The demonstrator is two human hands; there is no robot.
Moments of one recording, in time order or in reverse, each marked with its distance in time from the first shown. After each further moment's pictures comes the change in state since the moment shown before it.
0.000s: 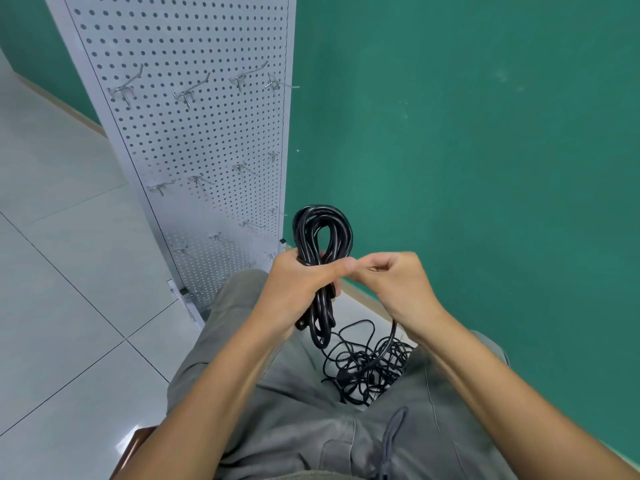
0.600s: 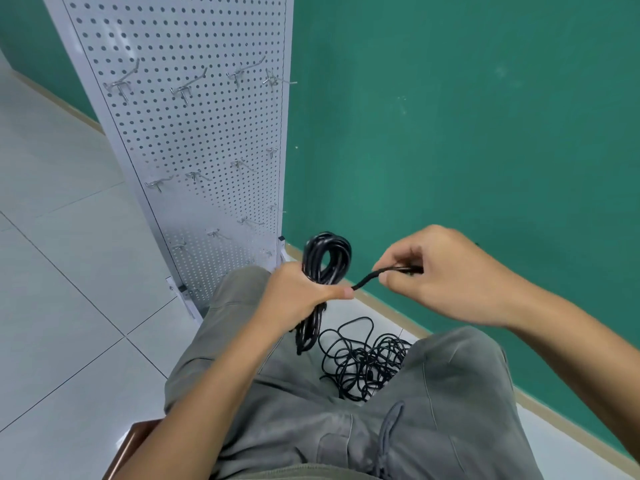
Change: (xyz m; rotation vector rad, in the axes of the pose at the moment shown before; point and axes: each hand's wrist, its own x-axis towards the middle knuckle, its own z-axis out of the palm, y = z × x) left_hand 0.017 -0.033 -0.010 0.486 -0.014 -0.025; right_hand -0.029 -0.059 -0.061 -0.700 -0.271 -0.302
